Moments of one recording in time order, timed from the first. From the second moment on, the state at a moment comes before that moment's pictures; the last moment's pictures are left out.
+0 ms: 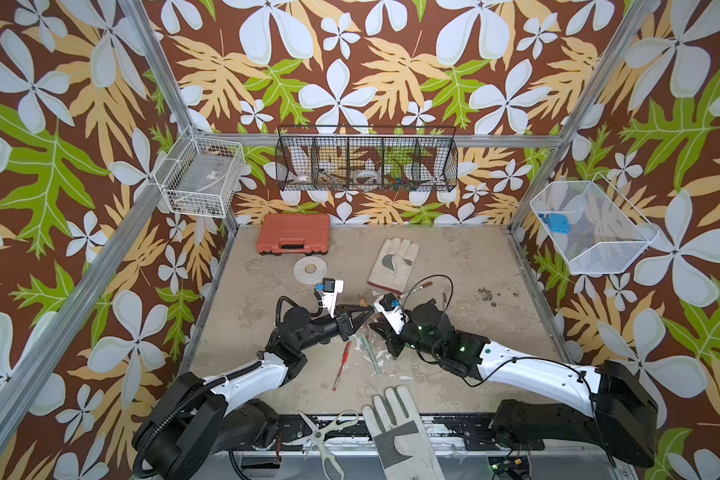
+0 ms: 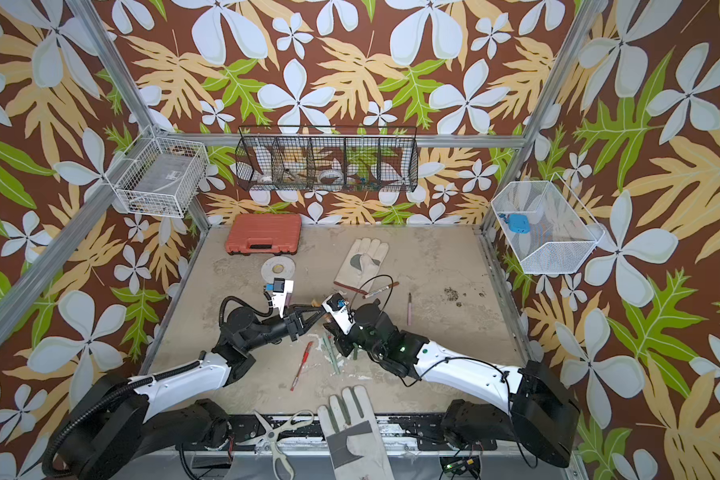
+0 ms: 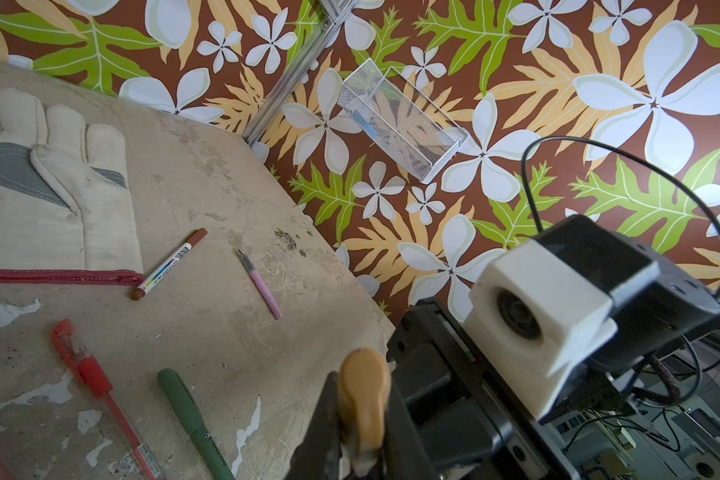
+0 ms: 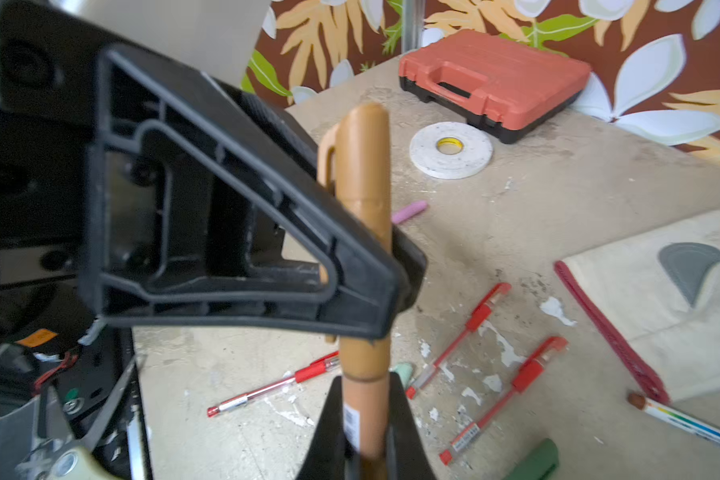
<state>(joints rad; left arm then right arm) -0.54 1.19 0.36 0.89 0.56 -0.78 0.88 1.25 0.69 0.13 -0.15 0.09</state>
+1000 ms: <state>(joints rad) -0.48 1.18 0.31 0.99 0.65 -0.87 0.94 1.22 0.70 0.12 -0.08 0.07</state>
